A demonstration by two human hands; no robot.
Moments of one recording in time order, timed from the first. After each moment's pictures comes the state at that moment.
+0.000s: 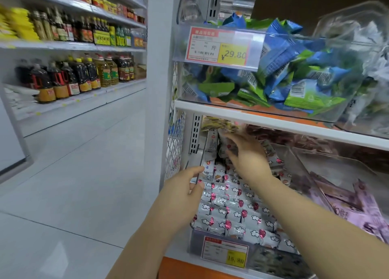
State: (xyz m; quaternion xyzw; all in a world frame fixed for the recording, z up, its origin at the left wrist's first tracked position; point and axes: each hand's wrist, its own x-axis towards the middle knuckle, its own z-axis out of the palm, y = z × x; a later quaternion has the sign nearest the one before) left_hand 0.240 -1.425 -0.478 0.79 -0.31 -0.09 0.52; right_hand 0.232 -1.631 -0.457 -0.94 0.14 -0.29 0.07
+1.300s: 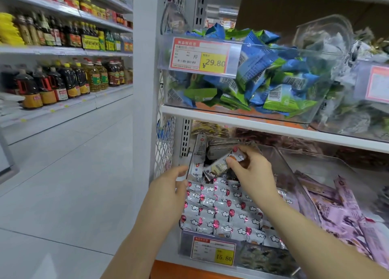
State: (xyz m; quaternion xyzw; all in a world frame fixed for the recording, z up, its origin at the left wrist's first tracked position) left_hand 0.242 -1.428 -0.479 0.81 -0.29 -0.01 0.51; right_hand 0.176 -1.608 -0.451 -0.86 0.21 -0.37 0.28
